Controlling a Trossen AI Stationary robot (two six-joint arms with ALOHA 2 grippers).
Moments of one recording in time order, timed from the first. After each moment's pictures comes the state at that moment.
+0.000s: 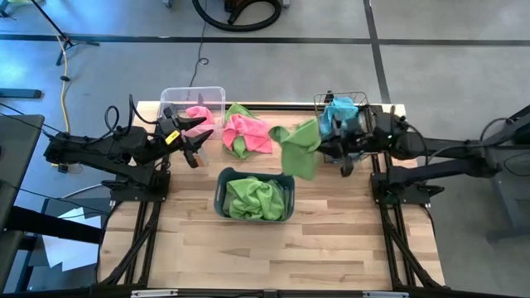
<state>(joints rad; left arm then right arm) -0.15 0.68 0.78 -0.06 -0.69 0.06 -0.12 0.89 0.83 0.11 -0.21 0.16</state>
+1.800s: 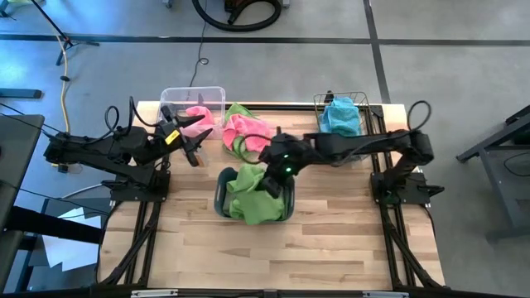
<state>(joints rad) -0.15 0.68 0.78 -0.06 -0.73 0.26 0.03 1.72 1.57 -0.51 -0.32 0.68</state>
